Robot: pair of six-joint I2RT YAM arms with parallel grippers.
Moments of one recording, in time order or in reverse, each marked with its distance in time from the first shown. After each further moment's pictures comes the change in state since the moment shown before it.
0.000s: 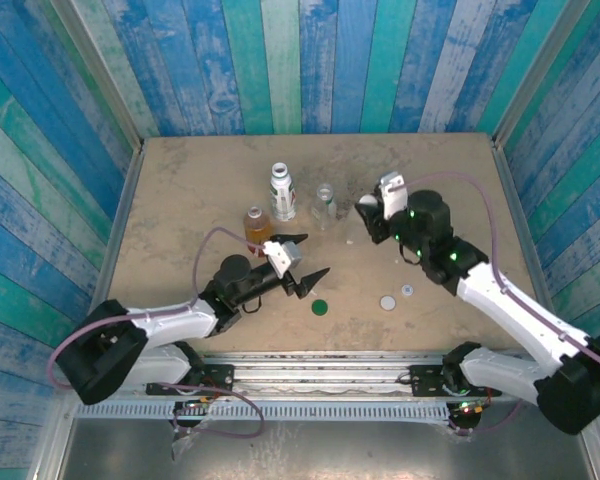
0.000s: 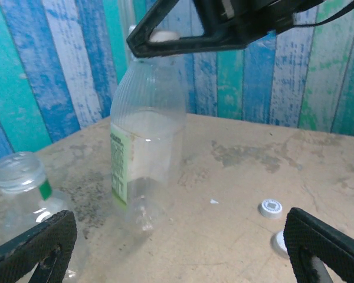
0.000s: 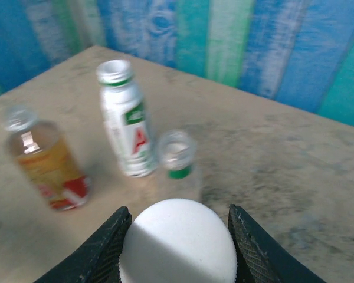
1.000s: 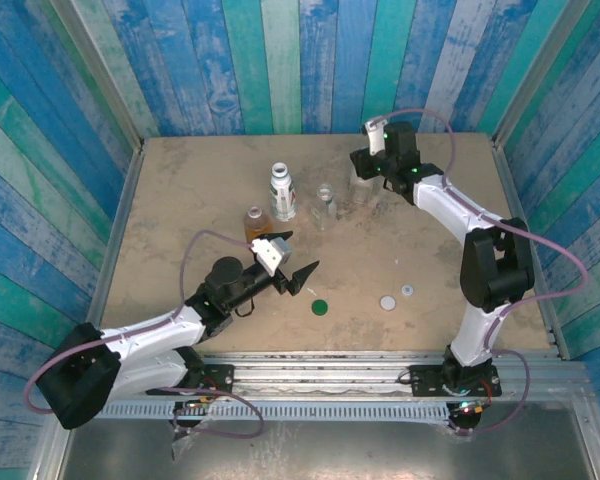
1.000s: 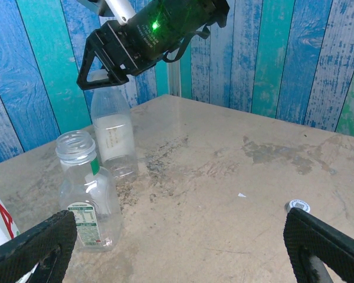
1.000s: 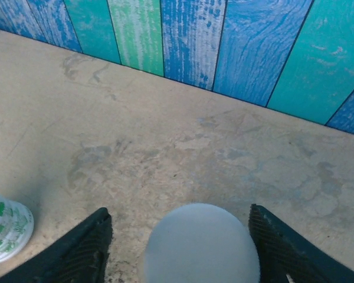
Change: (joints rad) left arm 0.000 -0.151 -0.008 -0.190 -0.127 -0.026; right arm -0.193 0.700 0.570 -0.047 -0.056 -0.060
